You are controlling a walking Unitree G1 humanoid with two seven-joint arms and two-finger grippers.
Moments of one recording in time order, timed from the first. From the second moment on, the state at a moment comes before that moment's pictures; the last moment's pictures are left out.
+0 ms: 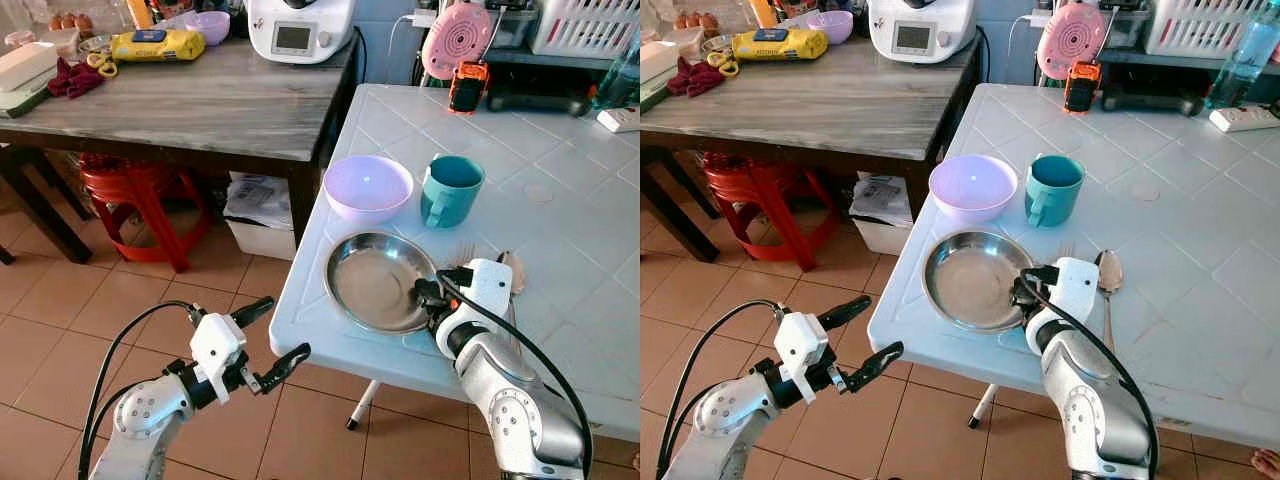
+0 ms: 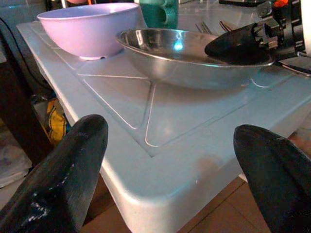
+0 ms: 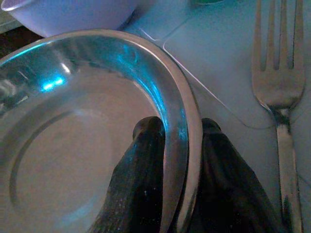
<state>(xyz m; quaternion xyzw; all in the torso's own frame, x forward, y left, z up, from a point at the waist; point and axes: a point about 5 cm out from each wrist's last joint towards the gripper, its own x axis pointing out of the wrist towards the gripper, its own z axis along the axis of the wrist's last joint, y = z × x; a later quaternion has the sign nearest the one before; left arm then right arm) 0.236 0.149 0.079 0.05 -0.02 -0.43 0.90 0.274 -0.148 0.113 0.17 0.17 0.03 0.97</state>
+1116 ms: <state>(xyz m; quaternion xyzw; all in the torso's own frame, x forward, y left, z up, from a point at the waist) 0.281 0.161 0.096 0.00 -0.04 -0.16 0.99 0.278 -0.147 0.139 0.09 0.04 0.04 0.99</state>
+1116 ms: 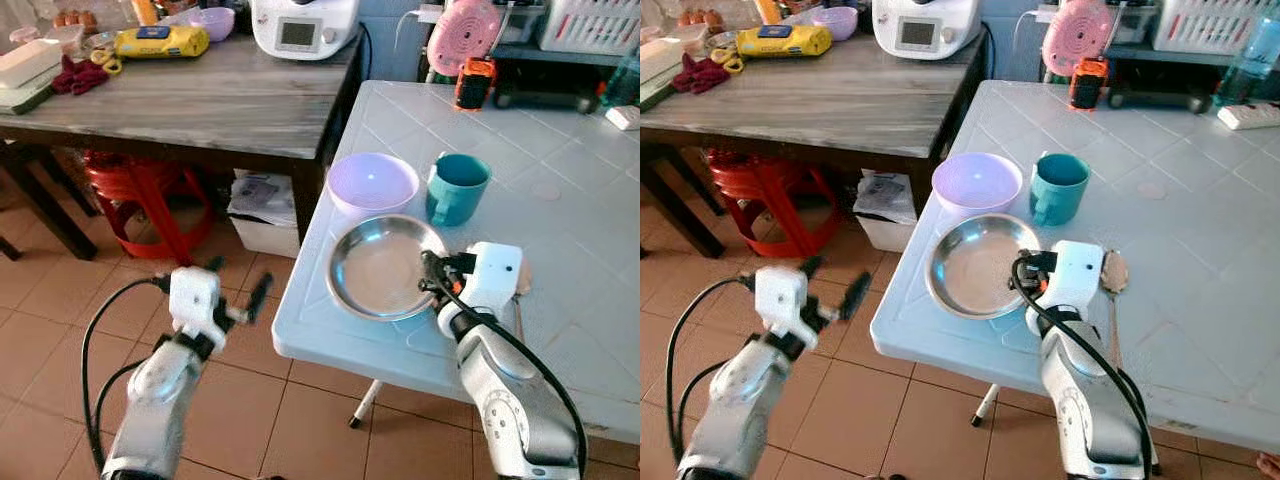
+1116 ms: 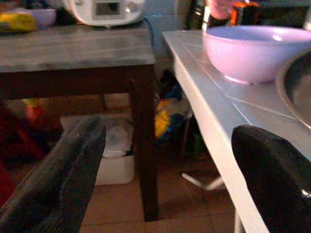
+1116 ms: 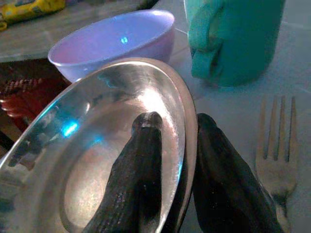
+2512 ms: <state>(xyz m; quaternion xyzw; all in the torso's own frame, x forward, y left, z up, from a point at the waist) 0.286 0.150 0.091 -0.02 -0.01 -0.14 0.99 0.280 -0.153 0.137 0.08 0.02 0.03 1.00</state>
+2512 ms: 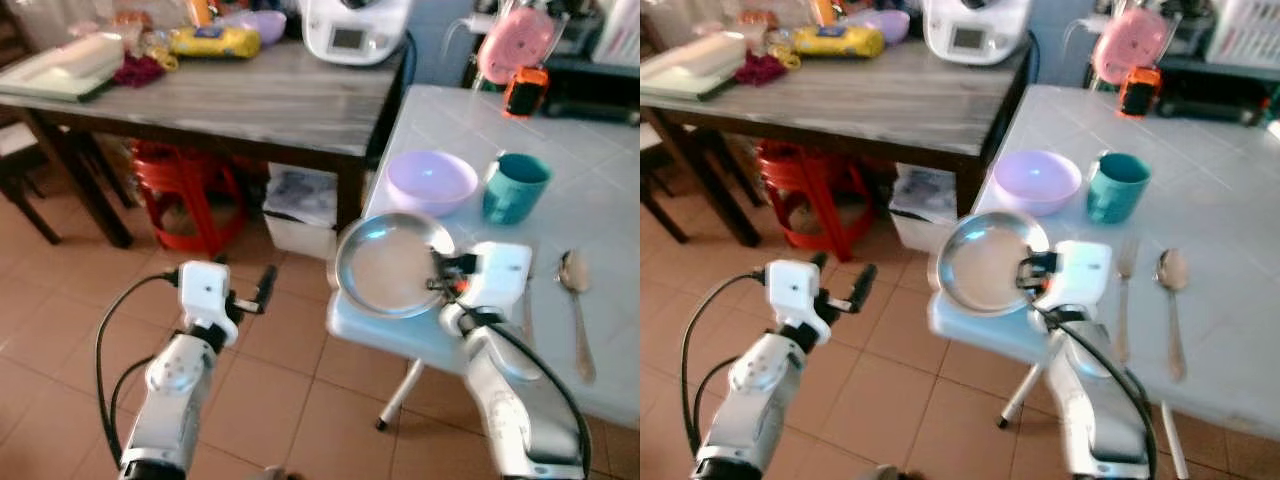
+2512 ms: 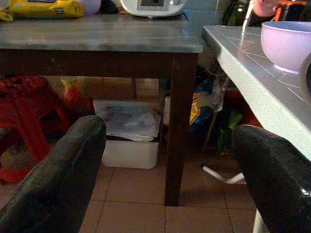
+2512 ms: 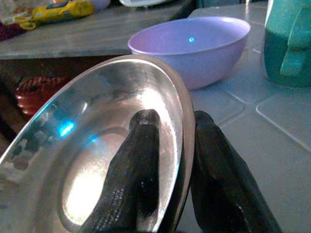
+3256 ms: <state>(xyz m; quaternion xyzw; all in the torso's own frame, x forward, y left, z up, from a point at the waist) 0.285 0.151 0.088 -0.01 0.00 -0.14 0.99 0.279 -0.154 0.135 0.08 0.02 0.03 1.00</state>
